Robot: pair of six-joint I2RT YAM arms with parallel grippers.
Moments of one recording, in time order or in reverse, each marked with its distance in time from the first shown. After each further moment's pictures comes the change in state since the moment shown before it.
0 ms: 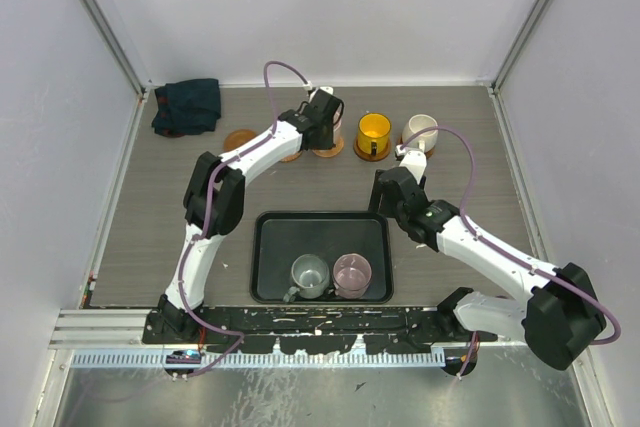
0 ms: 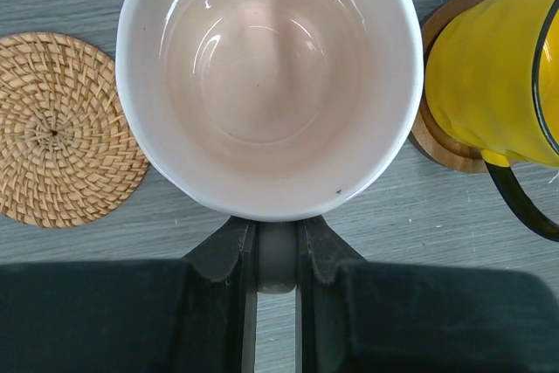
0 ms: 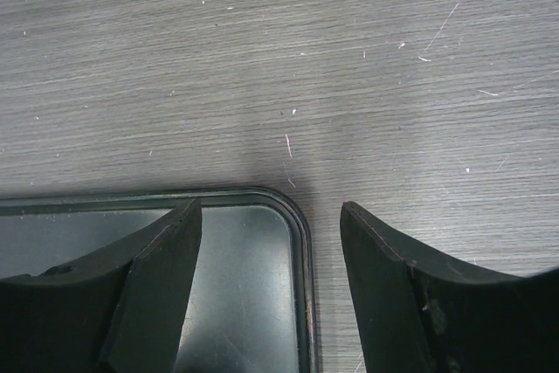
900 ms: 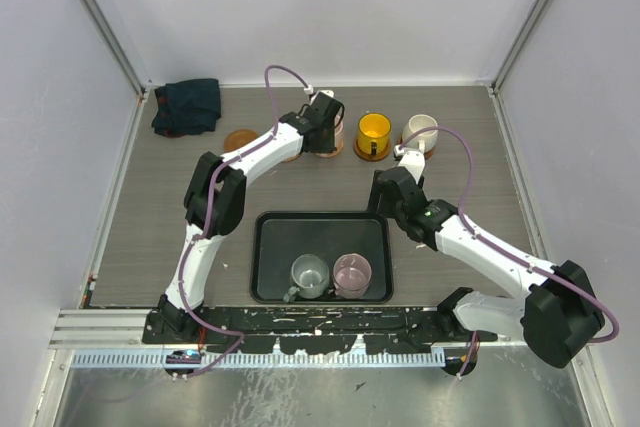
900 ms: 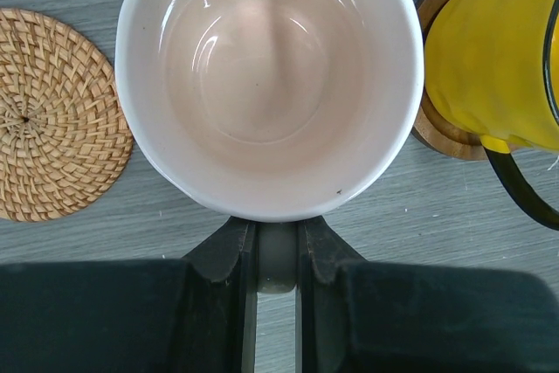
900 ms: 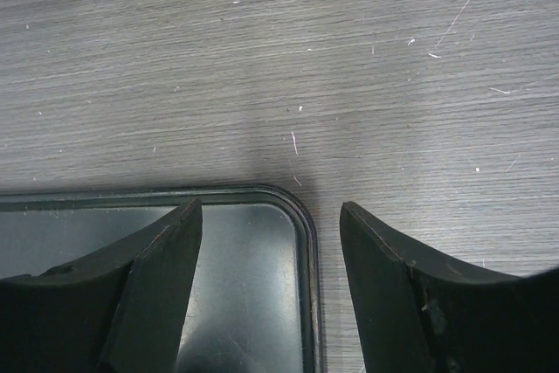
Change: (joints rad) left arm 0.000 0.002 -0.023 0.005 0.032 -0.023; right arm 0.000 0.013 0.000 0.008 -0.015 0.003
